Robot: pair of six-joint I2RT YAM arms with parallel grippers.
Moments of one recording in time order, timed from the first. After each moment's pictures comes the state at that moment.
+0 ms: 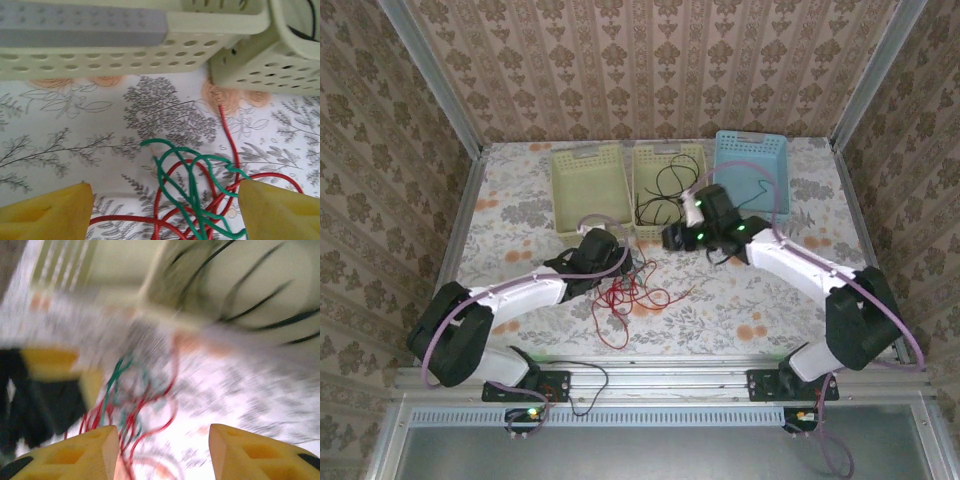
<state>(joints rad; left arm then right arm) -0.74 1.40 0.68 -0.13 -0.22 -0.71 0.56 1.50 1.04 -0.37 -0.27 0.34</state>
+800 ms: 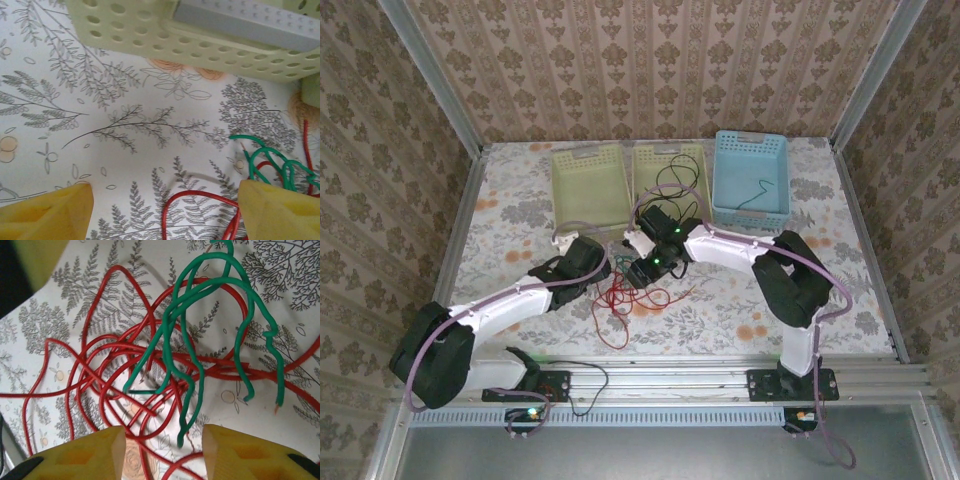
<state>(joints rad) -0.70 1.26 0.60 -0.26 -0.33 -0.85 0.74 1.90 1.29 -0.55 -0.34 0.10</state>
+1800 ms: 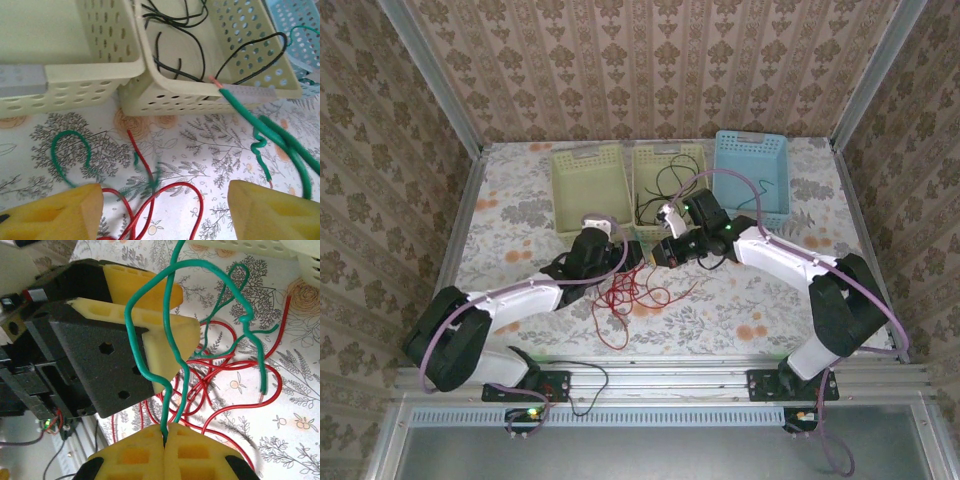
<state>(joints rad) -0.73 1.37 0.60 0.22 0.00 -0.66 0.55 1.58 1.06 -0.36 -0.63 0.27</state>
